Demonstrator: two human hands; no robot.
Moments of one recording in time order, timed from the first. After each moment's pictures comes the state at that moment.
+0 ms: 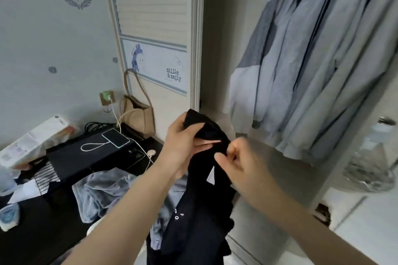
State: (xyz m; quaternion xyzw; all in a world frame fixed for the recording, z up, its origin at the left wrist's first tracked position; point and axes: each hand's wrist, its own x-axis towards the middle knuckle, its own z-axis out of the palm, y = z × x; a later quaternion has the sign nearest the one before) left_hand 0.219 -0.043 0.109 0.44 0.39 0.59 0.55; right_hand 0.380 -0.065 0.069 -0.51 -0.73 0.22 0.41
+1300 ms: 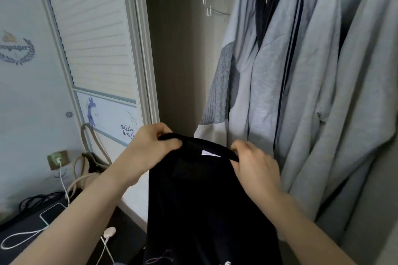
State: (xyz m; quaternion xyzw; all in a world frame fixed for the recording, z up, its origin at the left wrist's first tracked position) left_hand 0.271 0.176 0.195 0.64 0.55 0.46 0.27; right_hand 0.501 0.181 0.133 -0.62 -0.71 -0.12 0.32
